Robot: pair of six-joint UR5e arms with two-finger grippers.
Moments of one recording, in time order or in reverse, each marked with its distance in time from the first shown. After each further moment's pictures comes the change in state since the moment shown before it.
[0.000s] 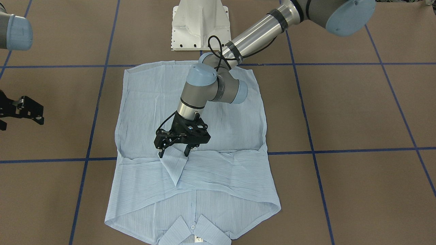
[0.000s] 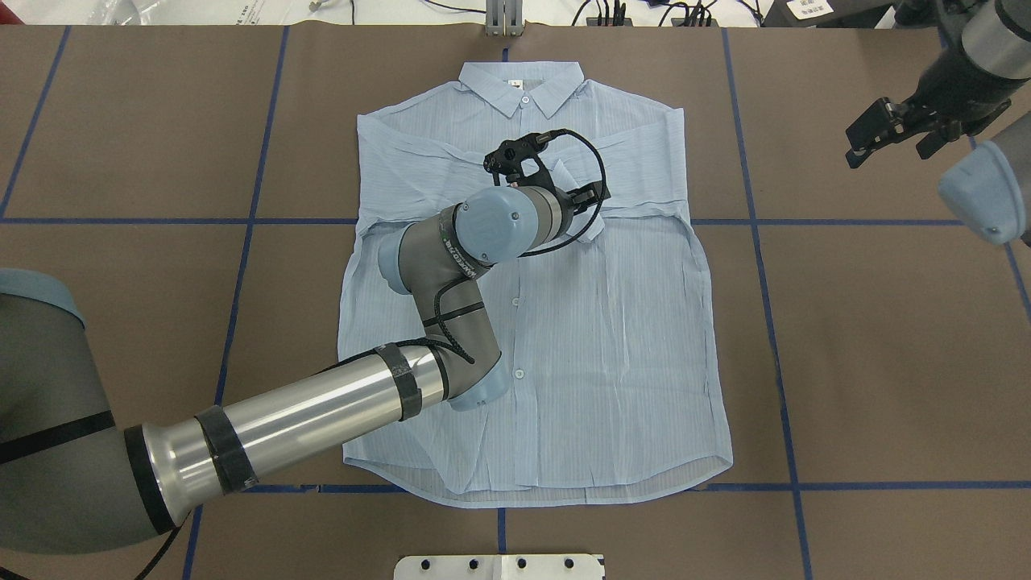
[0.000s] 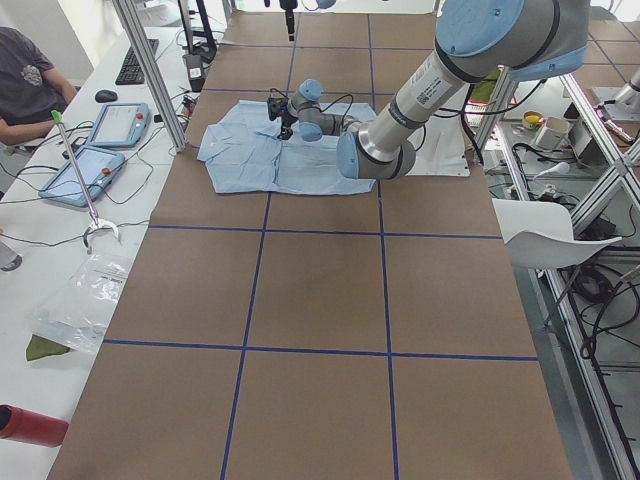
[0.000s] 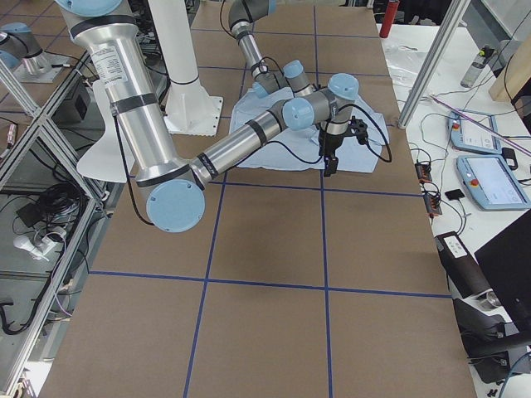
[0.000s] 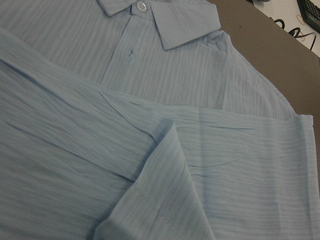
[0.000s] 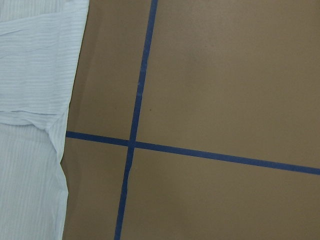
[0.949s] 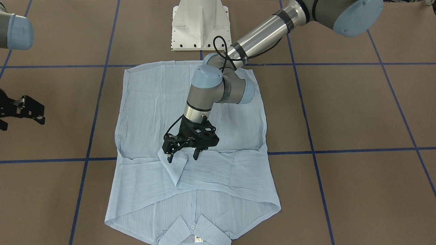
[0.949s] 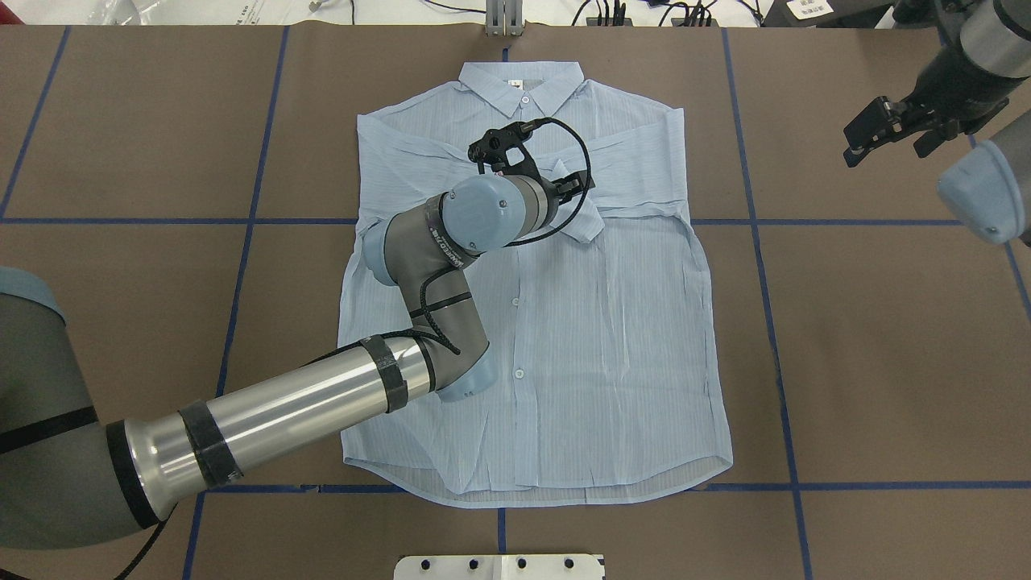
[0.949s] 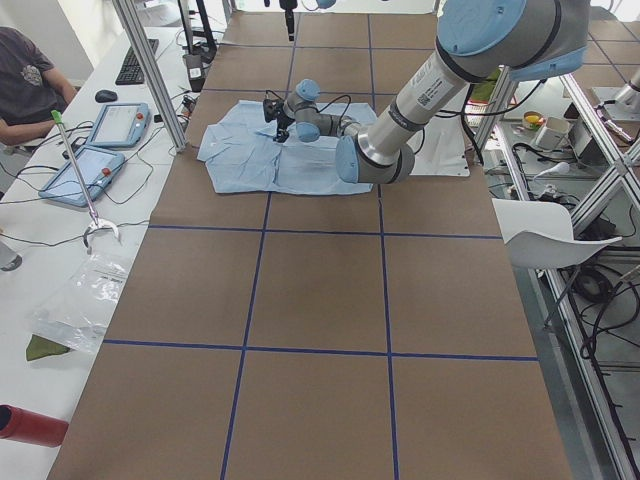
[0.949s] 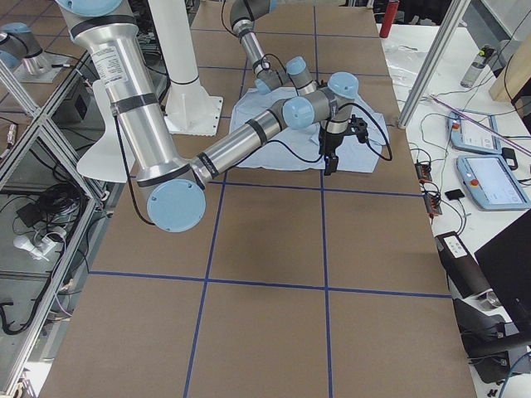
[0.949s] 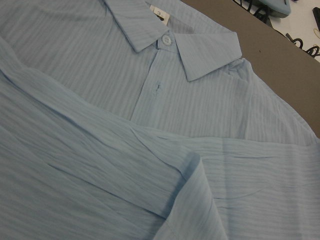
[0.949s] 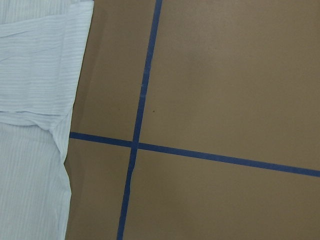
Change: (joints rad) left arm -0.017 0.033 -0.056 0.052 0.002 0.000; right arm -0.002 0.003 0.003 0.004 0.000 0.000
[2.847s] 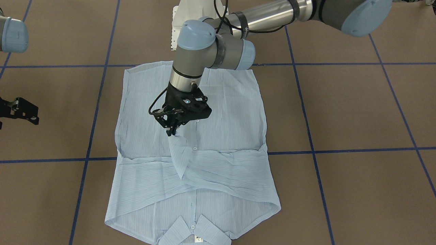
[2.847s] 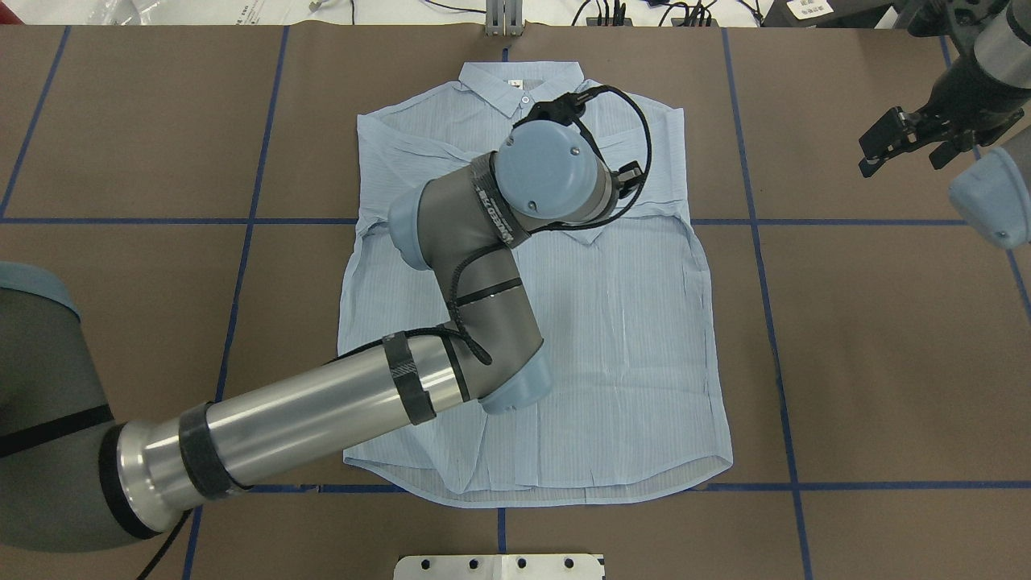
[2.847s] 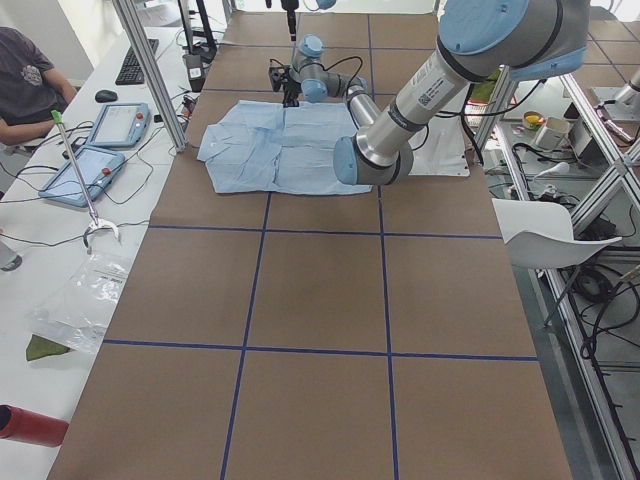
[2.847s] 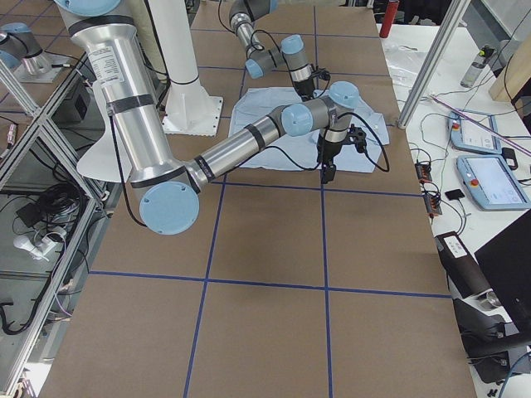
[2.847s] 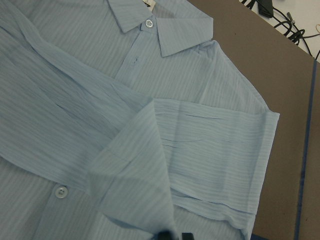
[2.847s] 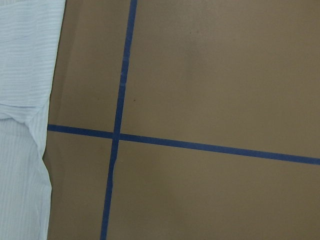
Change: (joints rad) left arm 0.021 -0.048 -0.263 0.340 -0.096 -0.075; right arm 0.011 -0.028 -0.013 -0.008 0.007 -0.012
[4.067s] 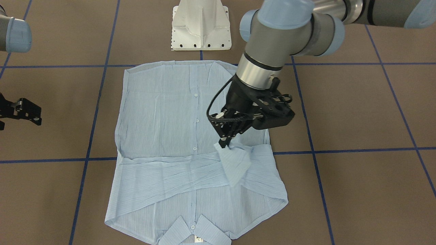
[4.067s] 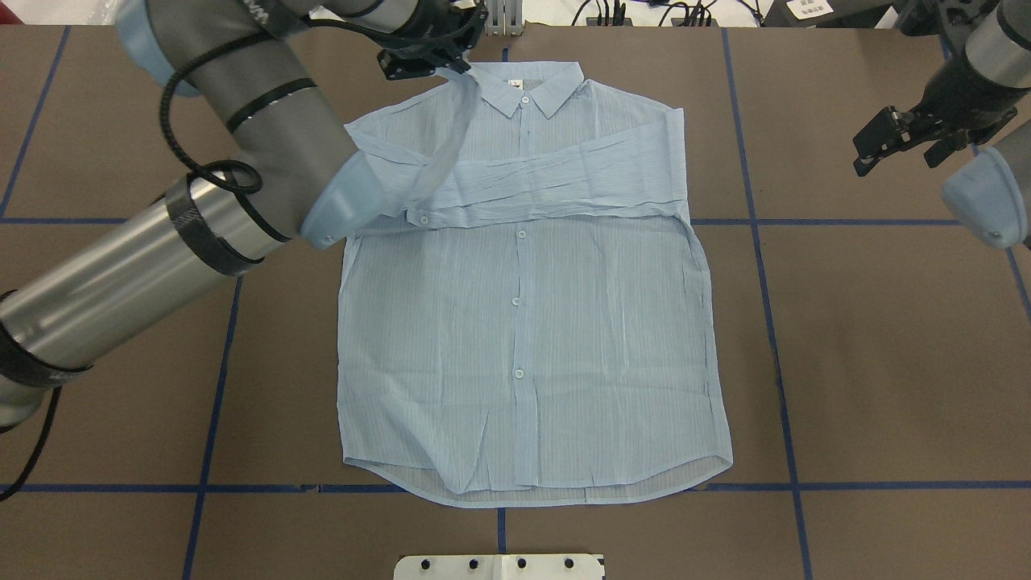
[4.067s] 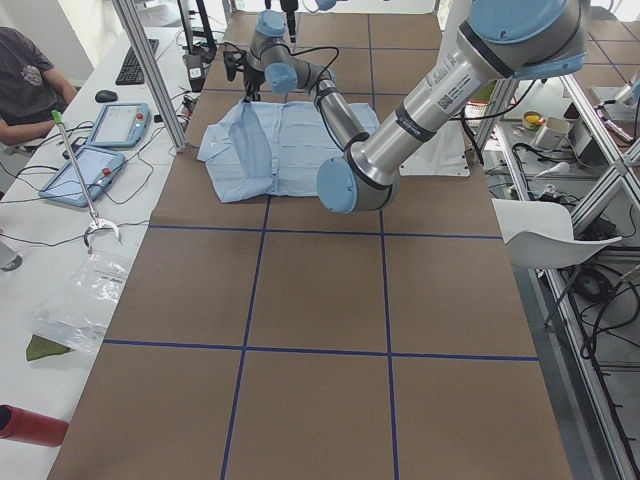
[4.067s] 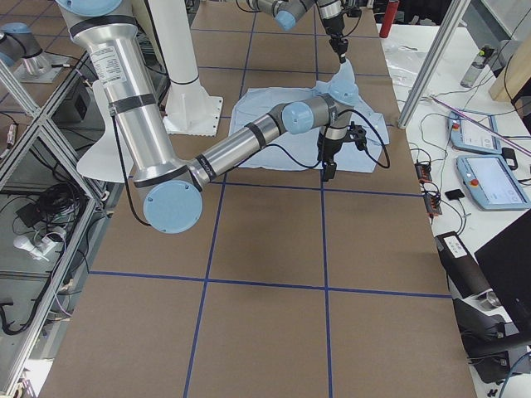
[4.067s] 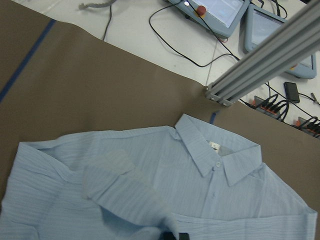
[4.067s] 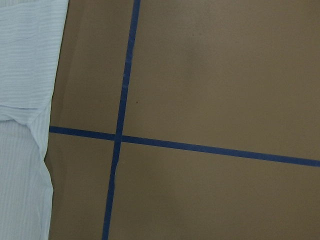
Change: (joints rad) left arm -0.319 0.172 -0.364 0.263 -0.317 0.101; right arm -0.006 0.005 -0.001 -0.001 -0.009 0.005
